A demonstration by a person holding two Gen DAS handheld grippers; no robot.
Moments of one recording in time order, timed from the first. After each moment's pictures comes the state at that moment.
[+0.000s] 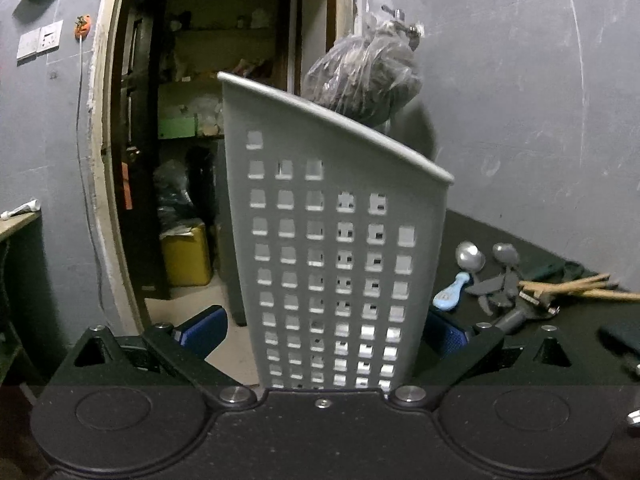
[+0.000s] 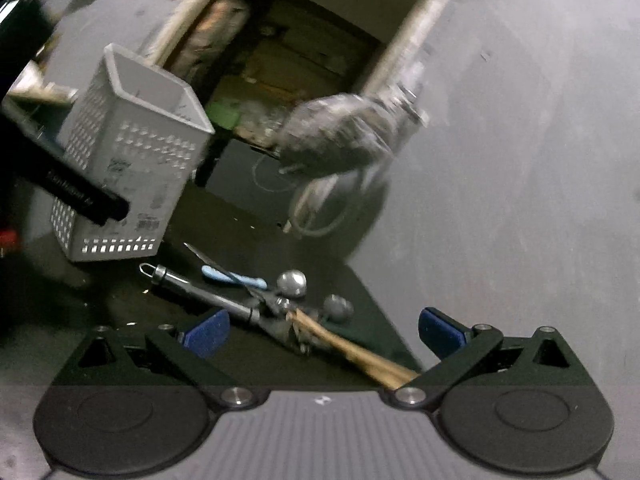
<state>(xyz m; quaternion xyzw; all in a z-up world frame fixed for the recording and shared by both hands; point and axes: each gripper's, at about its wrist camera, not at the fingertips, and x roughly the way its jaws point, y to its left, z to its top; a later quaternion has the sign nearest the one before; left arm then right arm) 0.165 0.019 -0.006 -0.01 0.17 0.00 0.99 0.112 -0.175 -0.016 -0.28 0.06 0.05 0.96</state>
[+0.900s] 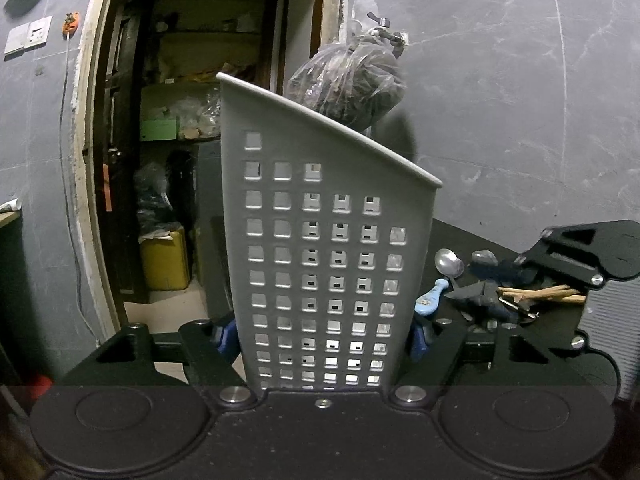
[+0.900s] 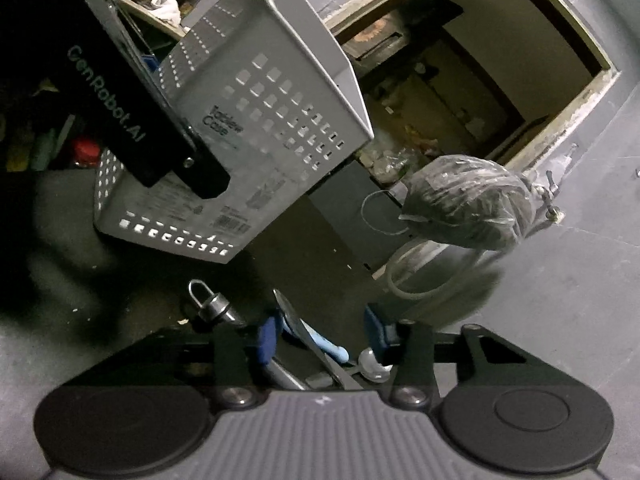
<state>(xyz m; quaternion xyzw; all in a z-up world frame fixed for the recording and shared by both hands) 0.162 0.021 -0.010 -0.01 0.16 -0.04 0.99 0.198 -0.108 -0.053 -0.43 0.04 0.19 0.88</state>
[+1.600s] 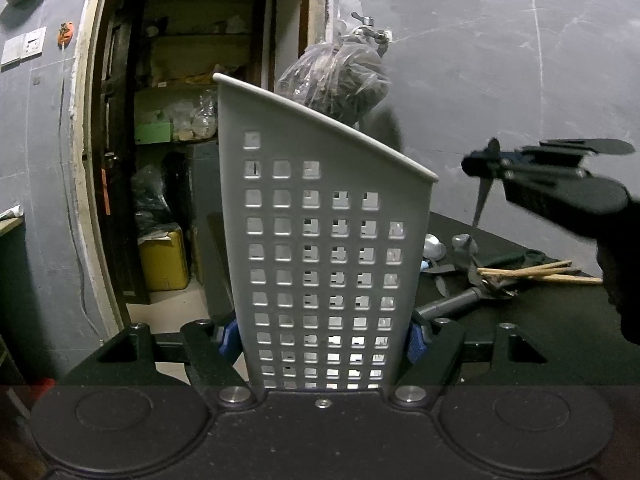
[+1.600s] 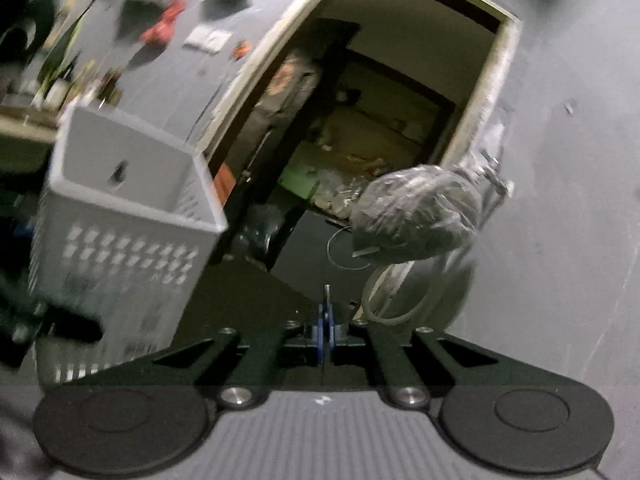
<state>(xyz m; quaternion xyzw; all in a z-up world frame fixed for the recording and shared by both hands) 0.134 0.010 -0.006 0.00 0.17 -0.04 0.98 0.211 -0.167 0.030 -0.21 0.01 0.20 0.96</state>
